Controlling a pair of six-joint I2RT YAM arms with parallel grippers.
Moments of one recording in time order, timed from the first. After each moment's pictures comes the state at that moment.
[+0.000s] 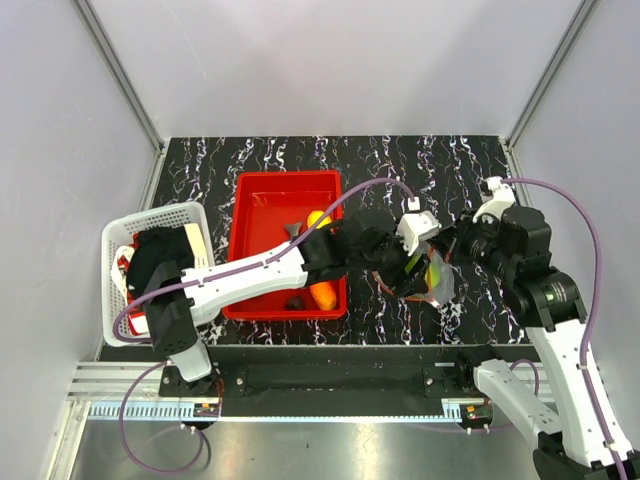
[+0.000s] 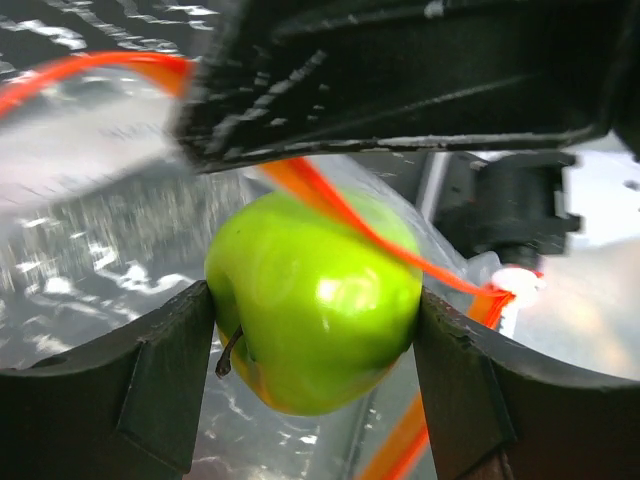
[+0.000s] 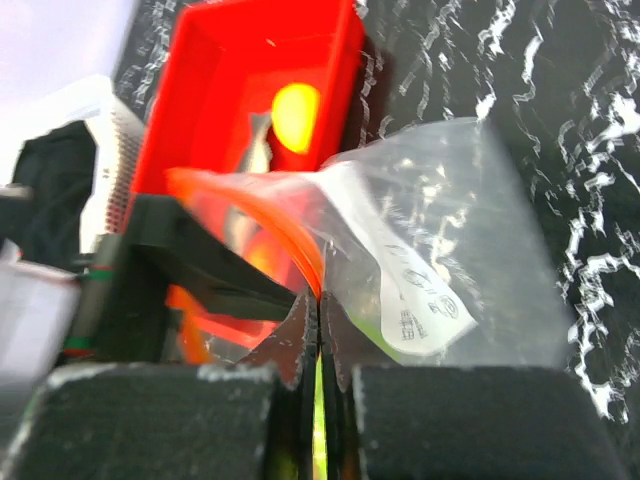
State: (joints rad) left arm -1.14 1.68 1.50 -0.30 0.23 -0.16; right arm 0.25 0.77 1.10 -0.77 -0.24 0.41
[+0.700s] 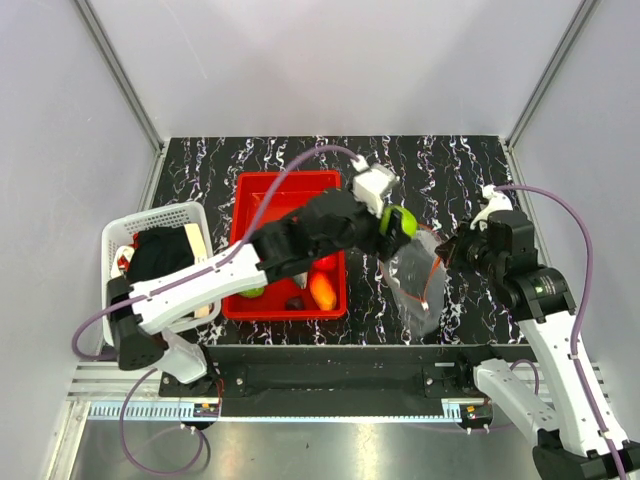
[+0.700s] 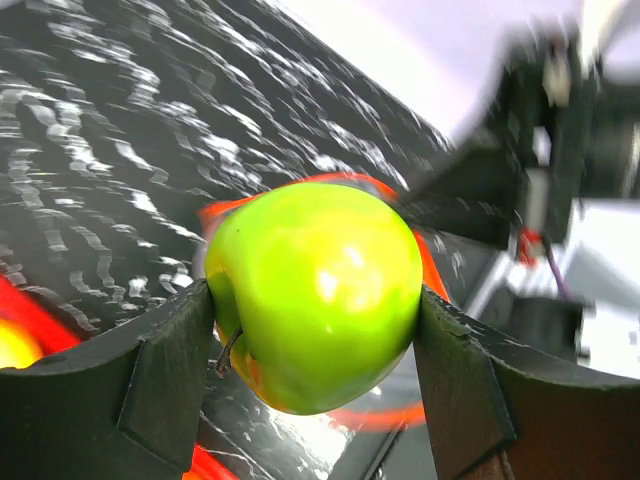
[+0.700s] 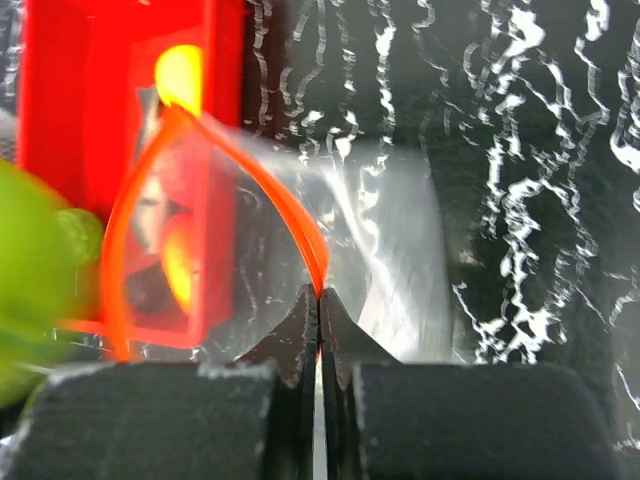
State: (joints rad) left arm -1.11 1.50 1.49 -0.30 -0.09 -0.29; right arm 0.25 0.77 1.03 -0.84 -0.09 0.42
